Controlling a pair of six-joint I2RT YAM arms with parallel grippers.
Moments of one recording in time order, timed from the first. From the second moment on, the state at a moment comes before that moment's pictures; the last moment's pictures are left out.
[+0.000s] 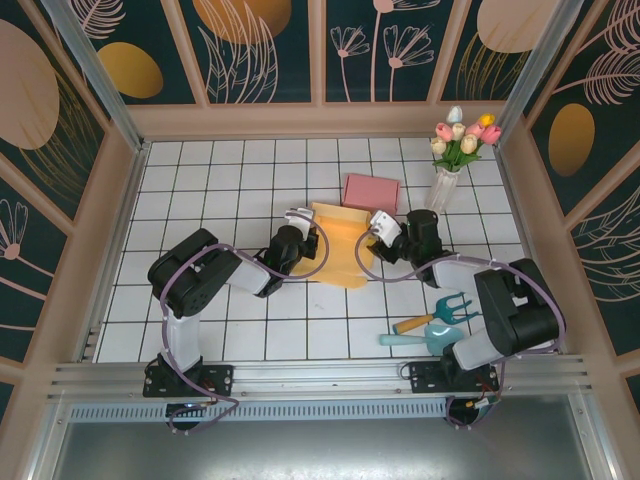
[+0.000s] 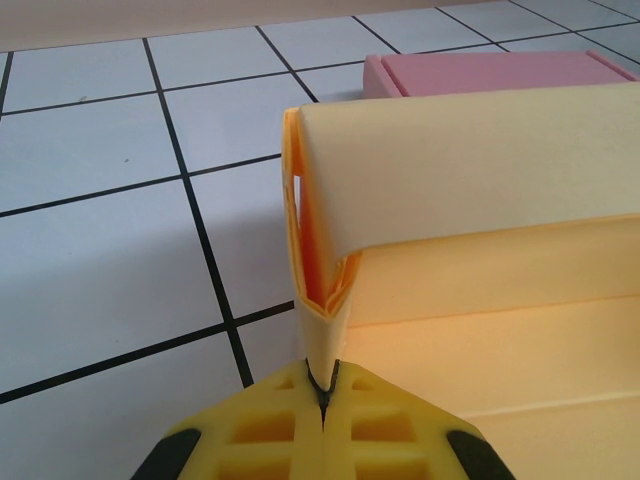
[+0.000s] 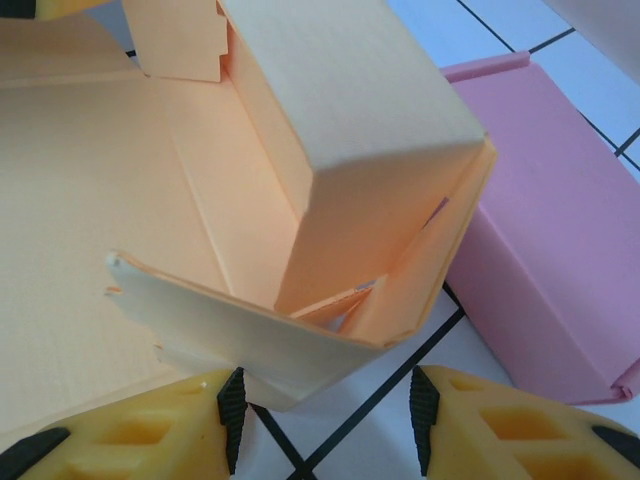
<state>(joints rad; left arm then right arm) -0.73 1.95 0.73 0.85 -0.28 -0.20 0.33 1.50 0.54 0.36 -0.31 -0.58</state>
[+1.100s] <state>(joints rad) -0.73 1.96 0.73 0.84 -0.30 -0.20 0.56 1.68 0.74 0.43 0.17 -0.27</state>
